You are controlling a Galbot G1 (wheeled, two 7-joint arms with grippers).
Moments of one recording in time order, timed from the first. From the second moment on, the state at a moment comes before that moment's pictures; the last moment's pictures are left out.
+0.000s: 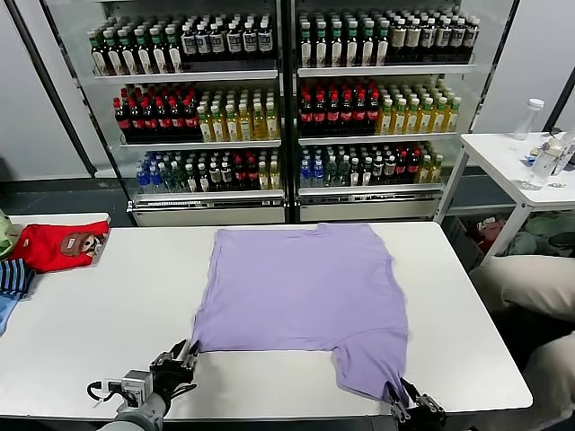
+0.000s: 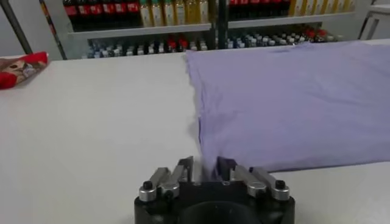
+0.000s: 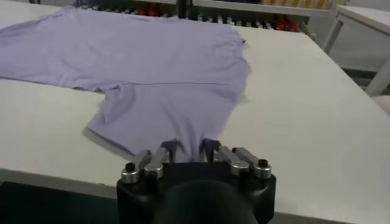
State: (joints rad) left arm 1.55 -1.14 -0.47 -2.08 -0.42 0.54 -0.17; right arm -1.87 0.95 0.46 2.25 0.44 -0.33 0.23
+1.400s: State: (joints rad) left arm 1.58 -1.11 -0.53 -2.21 -0.37 0.51 -0.20; right arm -1.58 0.95 0.50 2.27 0.48 -0.44 0.20
